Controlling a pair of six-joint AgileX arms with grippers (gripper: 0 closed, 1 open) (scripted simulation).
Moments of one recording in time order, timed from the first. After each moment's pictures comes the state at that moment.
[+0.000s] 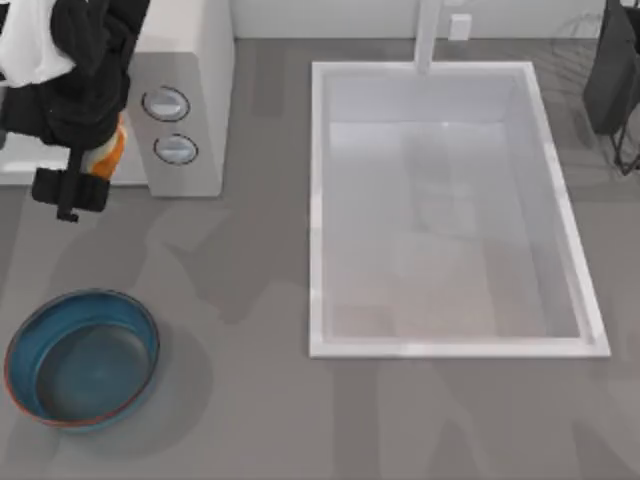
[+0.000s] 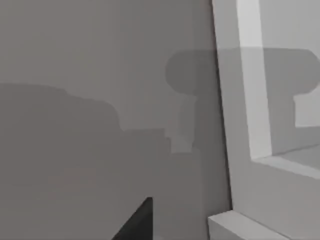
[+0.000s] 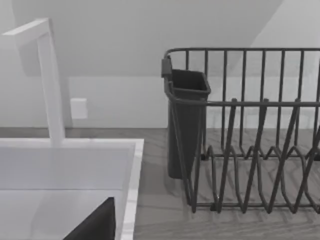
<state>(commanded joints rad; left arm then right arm) -0.35 2.04 1.39 -0.72 -0.37 -1.67 0.00 0.00 0.00 0.00 0.00 0.00</state>
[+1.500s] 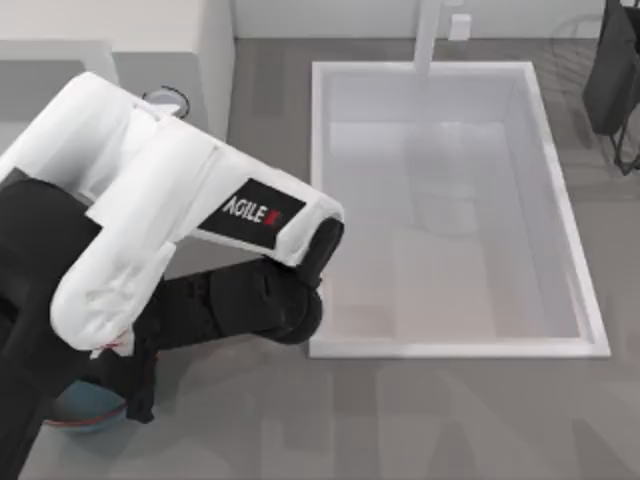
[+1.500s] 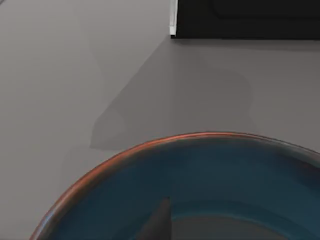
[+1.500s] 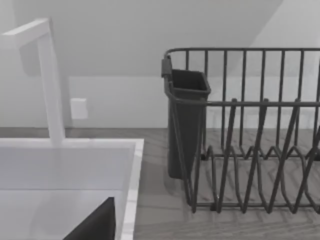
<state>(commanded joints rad) -0.68 2.41 1.46 -1.72 -0.81 -2.82 0.00 0.00 0.00 0.00 0.00 0.00</state>
